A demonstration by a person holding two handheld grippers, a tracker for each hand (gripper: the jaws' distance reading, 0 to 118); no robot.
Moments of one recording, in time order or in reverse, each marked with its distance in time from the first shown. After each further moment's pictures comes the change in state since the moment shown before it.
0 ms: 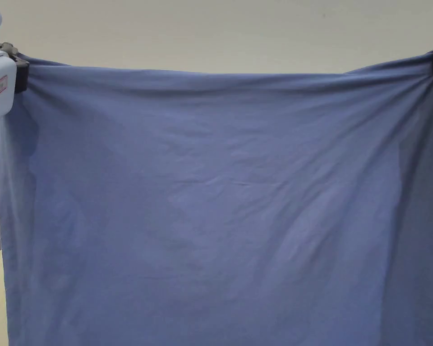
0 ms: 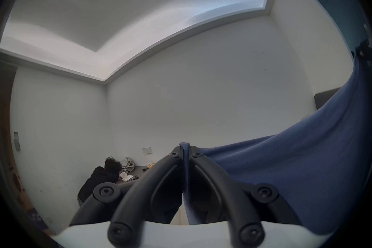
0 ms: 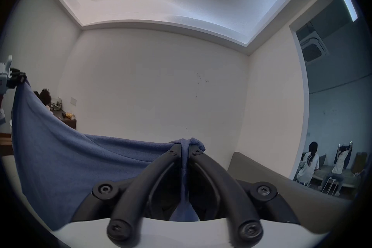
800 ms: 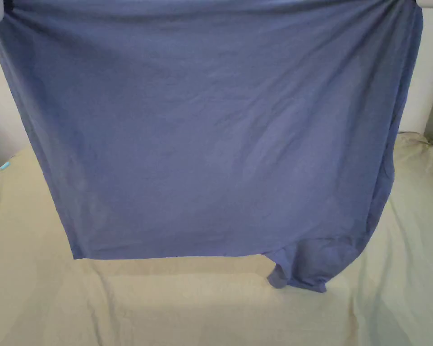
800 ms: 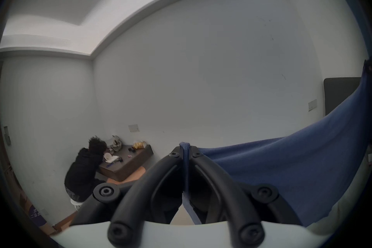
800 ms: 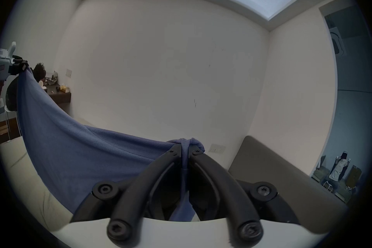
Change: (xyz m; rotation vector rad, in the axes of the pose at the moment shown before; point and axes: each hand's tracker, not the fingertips) left arm 0.079 -0.073 -0.208 -0.234 -0.040 0.038; right arm -0.050 -0.087 -0.194 -0.226 0.047 0.062
